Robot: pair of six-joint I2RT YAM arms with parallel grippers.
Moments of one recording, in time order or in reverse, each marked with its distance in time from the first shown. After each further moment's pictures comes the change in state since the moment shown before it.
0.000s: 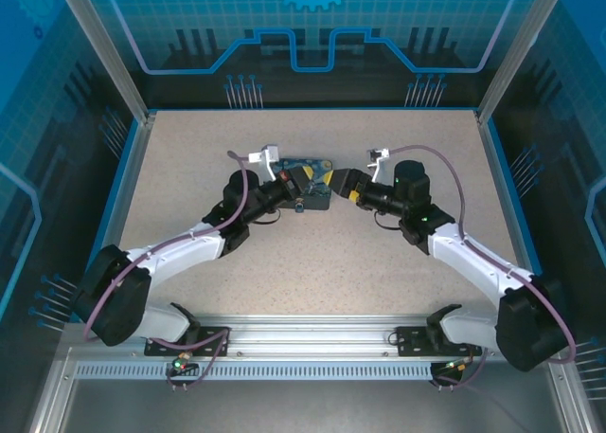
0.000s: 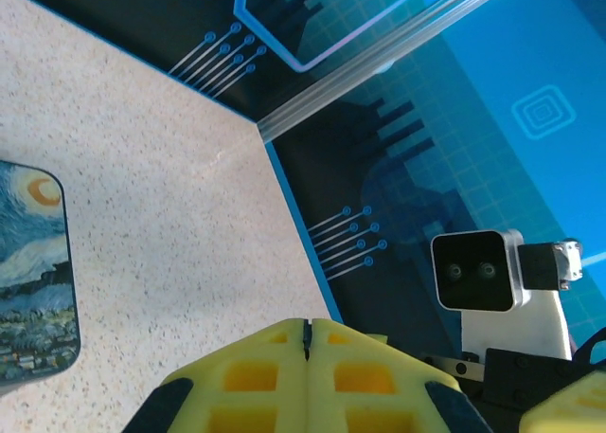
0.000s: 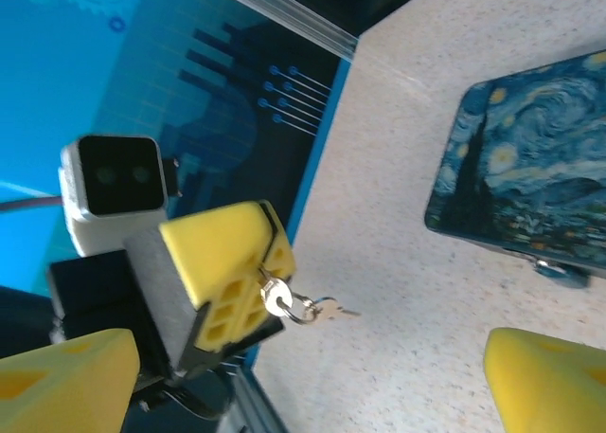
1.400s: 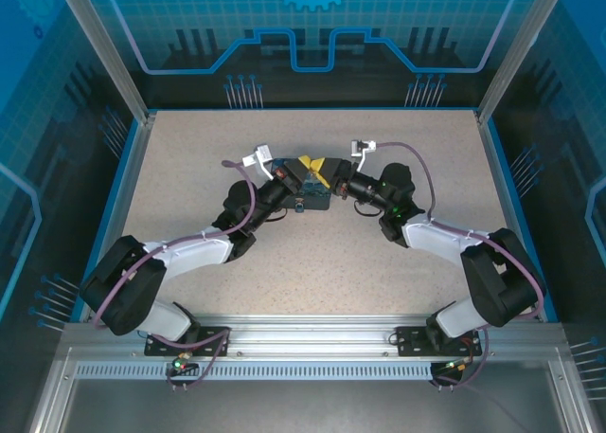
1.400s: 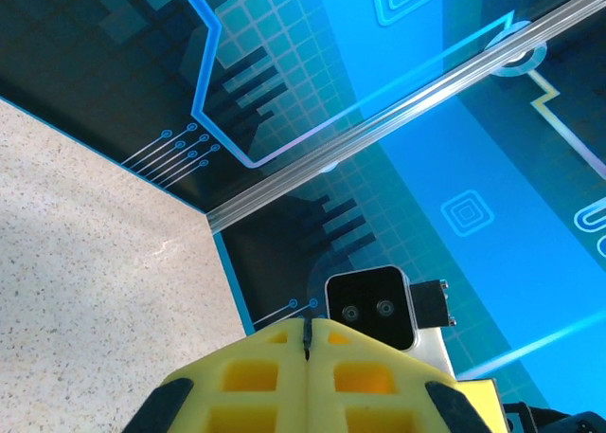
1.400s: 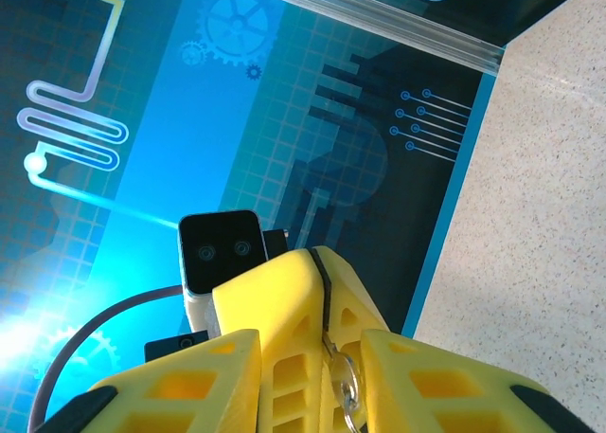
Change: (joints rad) left arm -0.043 0.075 -0.050 0.340 -0.179 -0.103; right arm 0.062 0.261 -0.002 0.605 -0.023 0.339
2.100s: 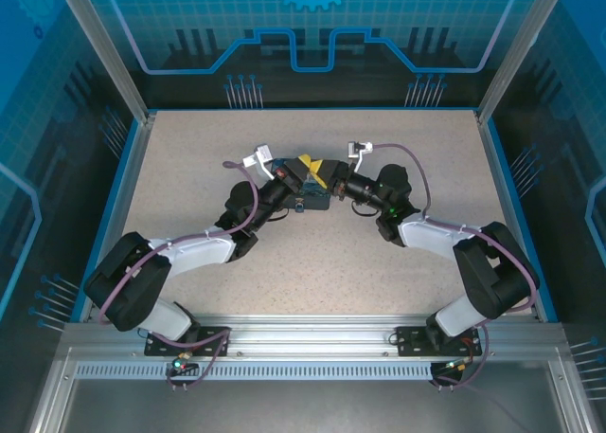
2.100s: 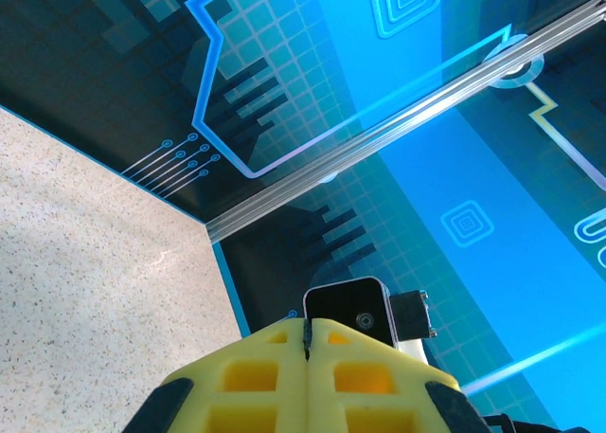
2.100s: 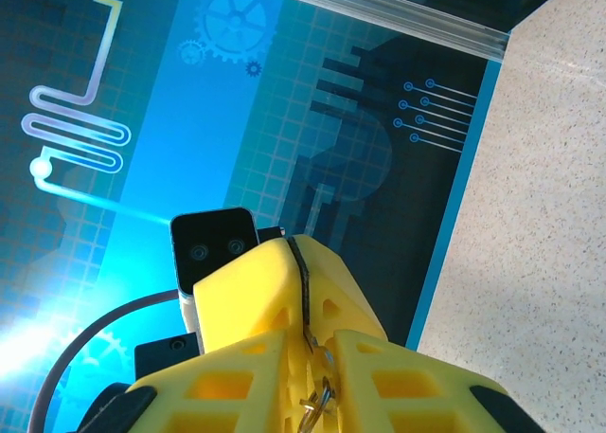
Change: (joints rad) left arm -0.005 0.029 0.000 0.040 -0.025 -0.003; right arm 0.005 0.050 0.000 0.063 -0.012 0.045
